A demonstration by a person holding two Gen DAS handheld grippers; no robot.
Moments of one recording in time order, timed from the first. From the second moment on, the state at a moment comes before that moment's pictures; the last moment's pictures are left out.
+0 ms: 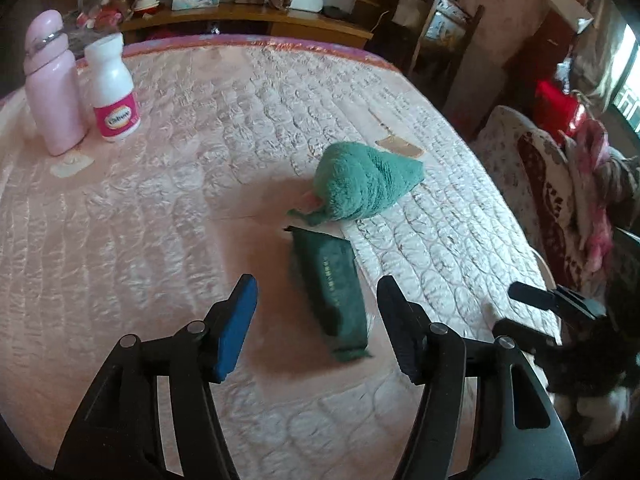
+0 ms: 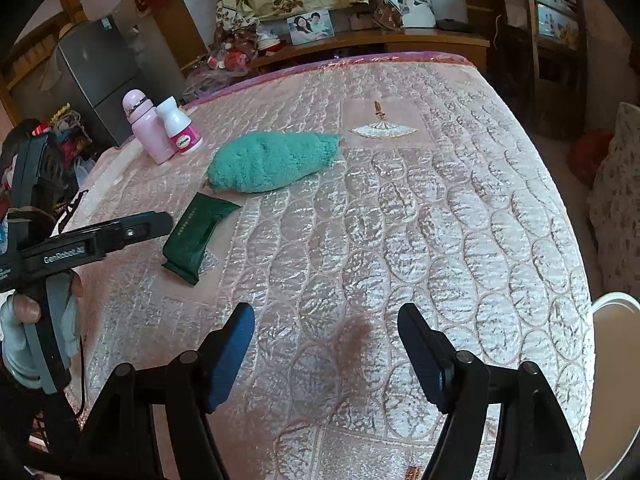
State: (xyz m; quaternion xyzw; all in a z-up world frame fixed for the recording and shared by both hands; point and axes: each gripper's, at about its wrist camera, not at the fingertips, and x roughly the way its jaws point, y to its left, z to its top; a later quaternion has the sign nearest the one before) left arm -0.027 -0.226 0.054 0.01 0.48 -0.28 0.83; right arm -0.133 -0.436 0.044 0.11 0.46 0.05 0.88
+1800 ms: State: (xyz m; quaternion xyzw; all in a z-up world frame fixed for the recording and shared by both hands) left arm -0.127 -0.237 0.096 0.03 0.41 -0.26 0.87; right arm -0.144 -0.433 0.079 0.11 0.42 0.07 0.90
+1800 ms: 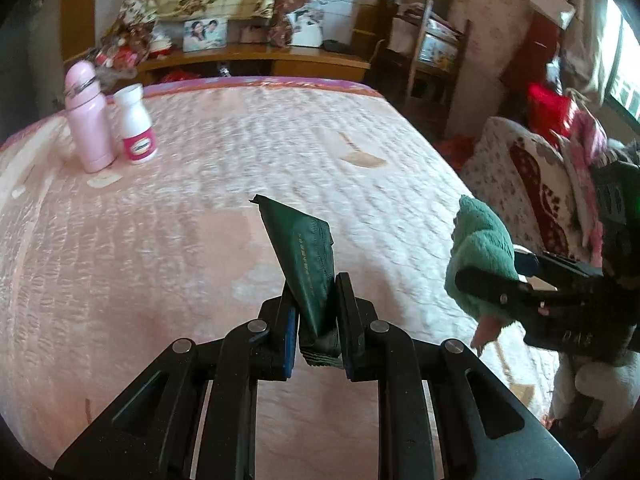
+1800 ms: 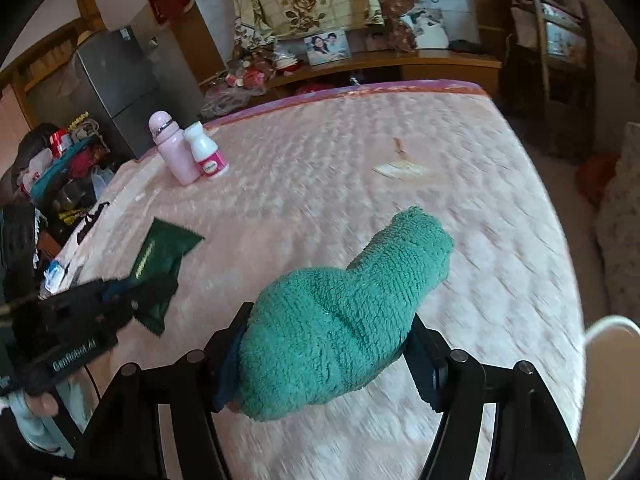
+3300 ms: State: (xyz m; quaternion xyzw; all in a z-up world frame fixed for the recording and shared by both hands) left arm -0.237 -0.464 0.095 0.14 0.38 -0.40 0.82; right arm -0.336 -0.644 0.068 0.19 0.40 -0.13 0.89
